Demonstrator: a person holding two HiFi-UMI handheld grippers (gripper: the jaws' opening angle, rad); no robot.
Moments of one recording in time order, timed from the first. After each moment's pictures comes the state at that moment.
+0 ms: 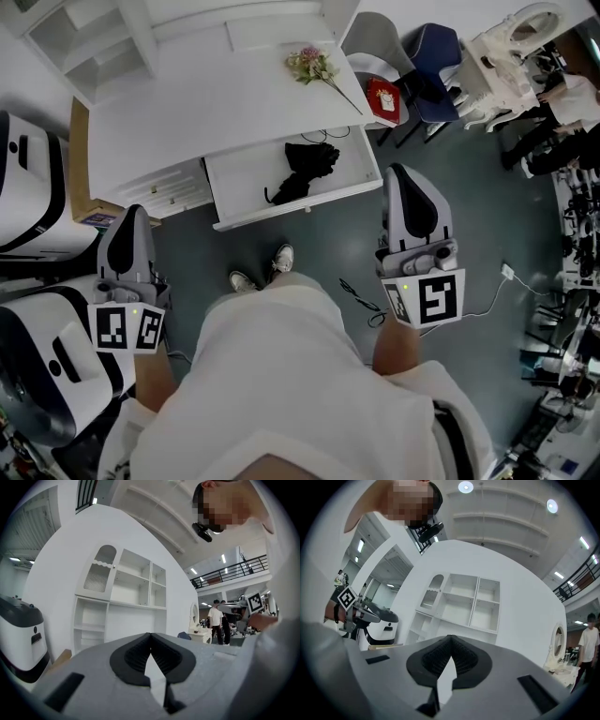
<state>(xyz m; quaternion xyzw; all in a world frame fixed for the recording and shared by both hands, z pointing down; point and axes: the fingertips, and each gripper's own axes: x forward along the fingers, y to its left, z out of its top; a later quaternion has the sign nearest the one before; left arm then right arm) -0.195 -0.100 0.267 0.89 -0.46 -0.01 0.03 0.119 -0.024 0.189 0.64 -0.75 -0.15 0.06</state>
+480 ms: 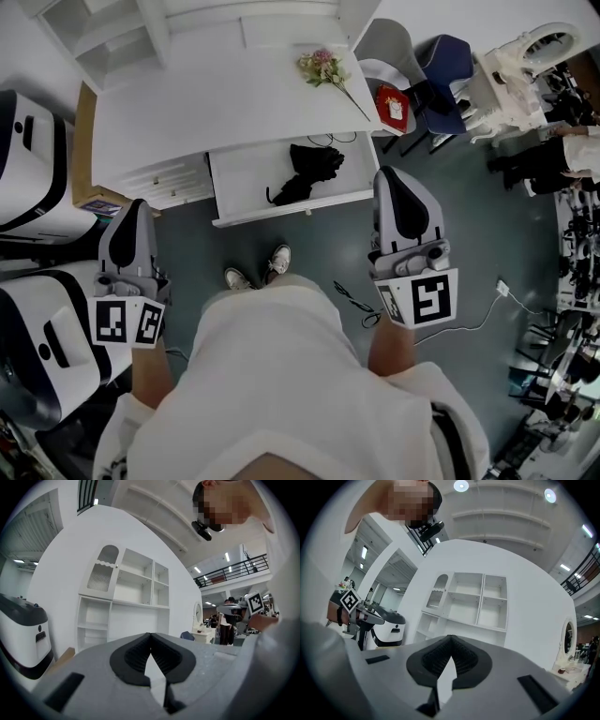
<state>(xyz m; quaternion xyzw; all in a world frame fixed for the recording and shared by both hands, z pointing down) -0.192 -0.098 0.273 0.88 -0.47 -0.01 0.04 0.109 -0.040 0.201 0.60 -0.78 -0.14 0.07</state>
